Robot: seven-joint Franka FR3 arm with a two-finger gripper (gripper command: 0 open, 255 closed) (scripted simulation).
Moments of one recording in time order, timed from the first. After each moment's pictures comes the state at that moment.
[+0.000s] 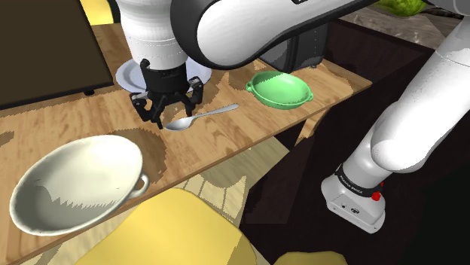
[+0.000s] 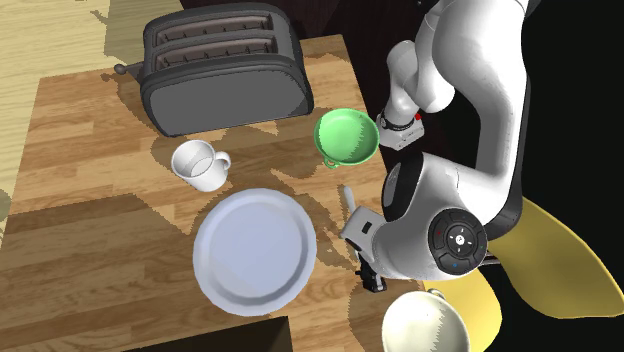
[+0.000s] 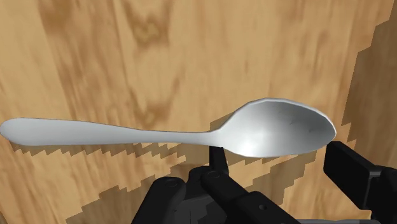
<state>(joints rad) 0.10 0.03 0.77 -1.89 -0.19 1.94 1.14</state>
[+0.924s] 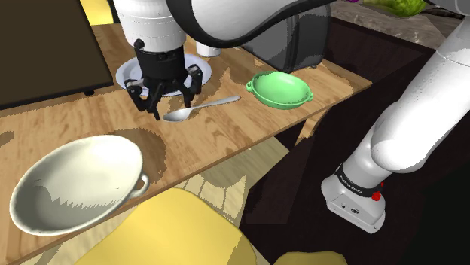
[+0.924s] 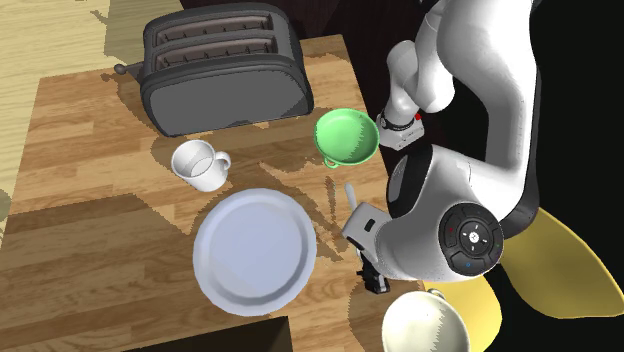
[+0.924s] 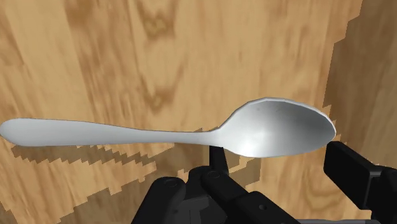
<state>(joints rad) 0.10 0.02 0.77 -1.82 -0.18 1.88 1.13</state>
